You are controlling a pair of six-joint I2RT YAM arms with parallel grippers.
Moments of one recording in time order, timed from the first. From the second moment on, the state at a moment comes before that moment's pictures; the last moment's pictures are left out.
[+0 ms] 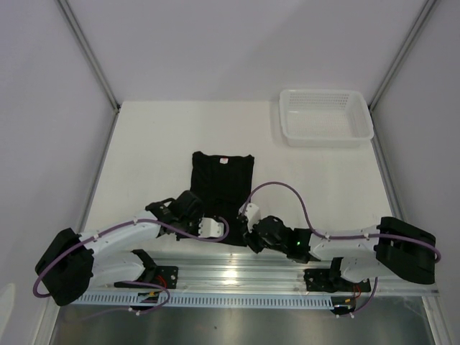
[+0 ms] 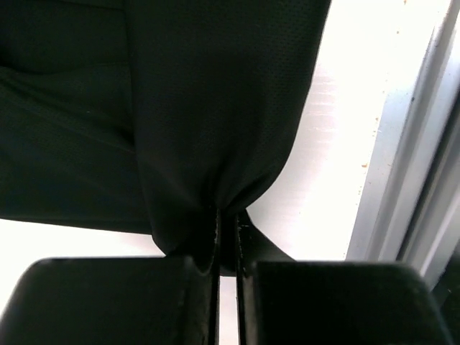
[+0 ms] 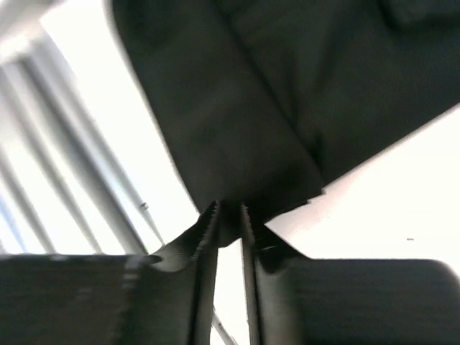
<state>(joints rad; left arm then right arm) -0.75 1.12 0.51 -0.60 0.15 0.84 1.22 1.30 0.41 0.27 0.15 0.30</state>
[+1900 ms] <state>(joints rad) -0.70 1.10 0.69 -1.04 0.40 0.83 1.23 1.17 0.52 0.02 -0.17 -0.21</state>
